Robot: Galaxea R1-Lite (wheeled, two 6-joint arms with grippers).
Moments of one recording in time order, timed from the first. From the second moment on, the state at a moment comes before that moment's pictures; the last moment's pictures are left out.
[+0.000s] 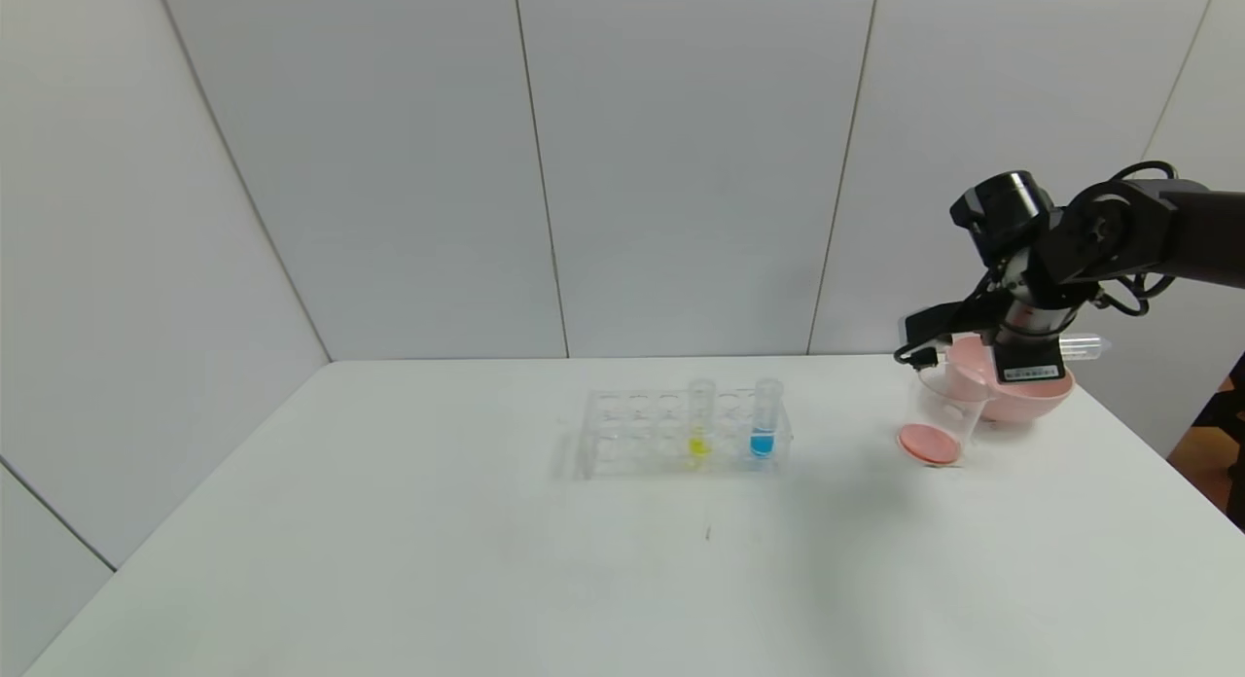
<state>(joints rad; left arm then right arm) 0.00 0.00 0.00 0.00 0.00 0.00 0.13 2.19 -2.00 0.73 -0.55 -1.37</state>
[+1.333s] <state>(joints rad) 0.00 0.00 0.00 0.00 0.00 0.00 0.01 2.12 -2.00 0.43 0.09 -0.79</state>
